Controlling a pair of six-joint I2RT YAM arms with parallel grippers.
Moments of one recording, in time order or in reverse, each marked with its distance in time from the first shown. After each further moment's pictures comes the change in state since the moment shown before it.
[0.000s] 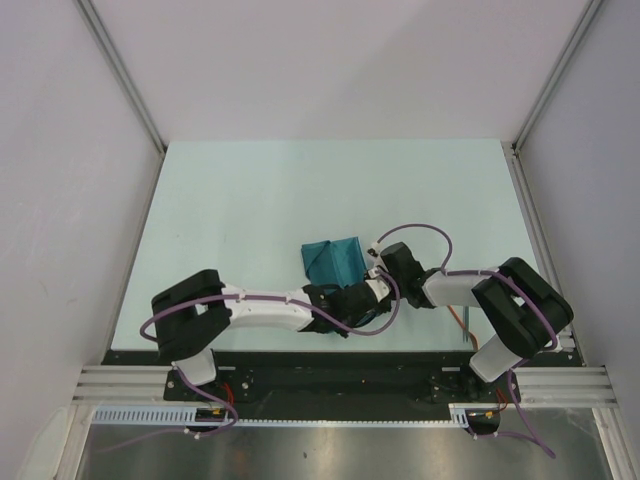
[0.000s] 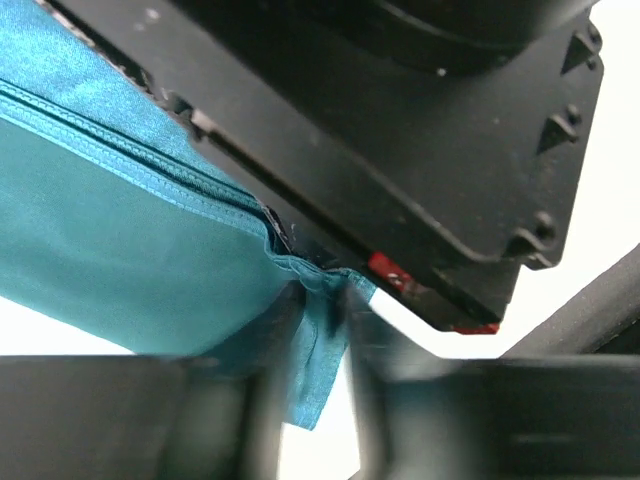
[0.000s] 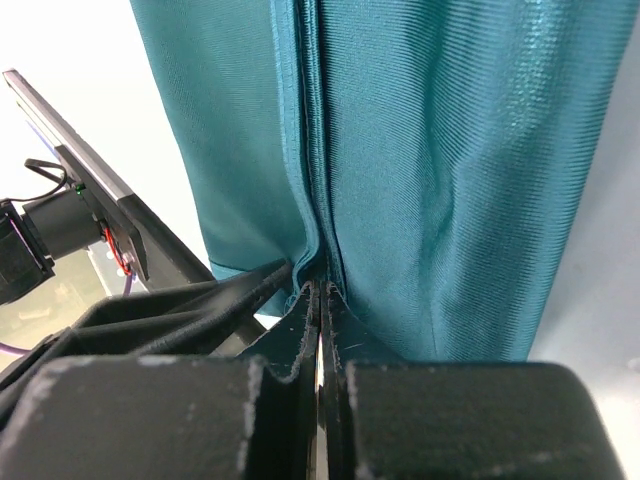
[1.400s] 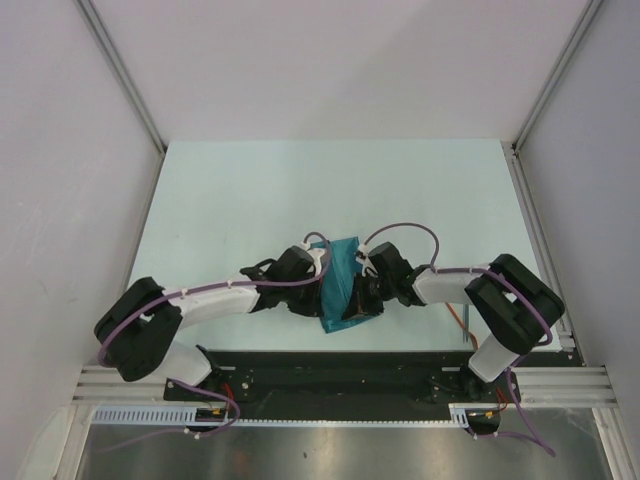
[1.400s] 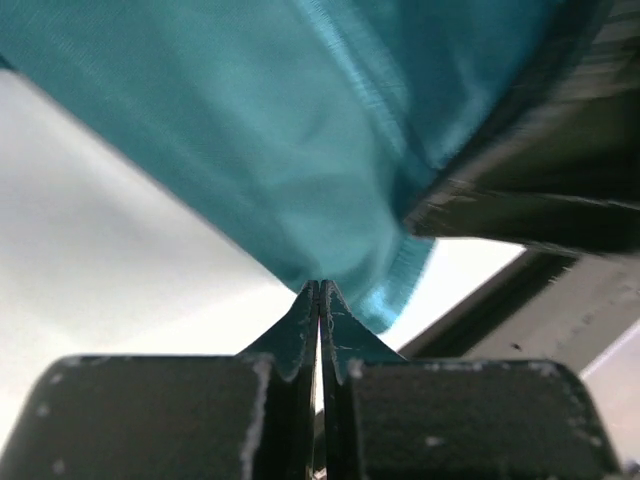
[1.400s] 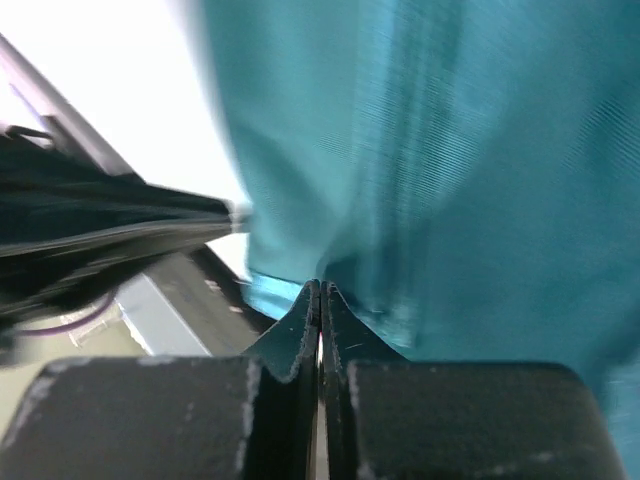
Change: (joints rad) left arm 0.408 -0.265 -0.289 0.105 0.475 -0.297; right arm 0.069 0.022 0.098 -0.079 0.008 -0.018
